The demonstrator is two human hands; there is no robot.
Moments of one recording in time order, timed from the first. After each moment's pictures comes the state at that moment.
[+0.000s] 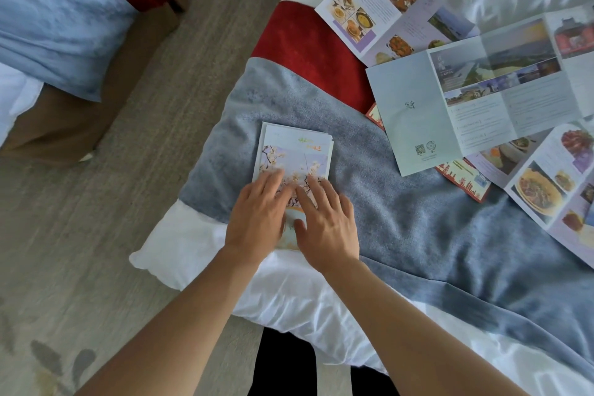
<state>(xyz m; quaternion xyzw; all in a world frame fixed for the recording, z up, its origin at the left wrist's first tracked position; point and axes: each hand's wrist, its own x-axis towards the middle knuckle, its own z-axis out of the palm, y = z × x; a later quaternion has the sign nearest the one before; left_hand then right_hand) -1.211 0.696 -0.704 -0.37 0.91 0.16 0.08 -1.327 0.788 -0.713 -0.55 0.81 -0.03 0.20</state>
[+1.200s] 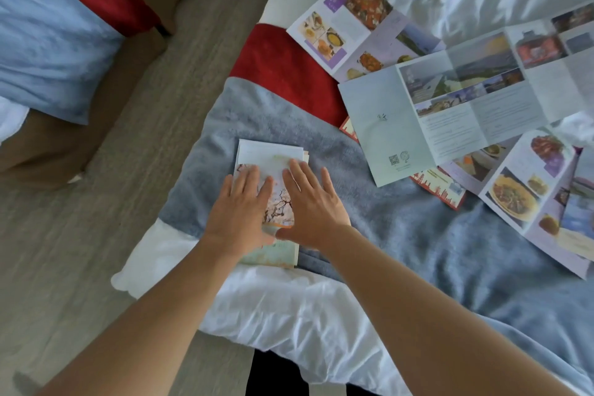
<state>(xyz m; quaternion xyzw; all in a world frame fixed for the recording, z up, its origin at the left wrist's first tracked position) -1.231 0.673 -0.707 -0.32 0.92 0.09 0.22 -1.384 0.751 -0.717 -0.64 0.73 0.08 0.23</state>
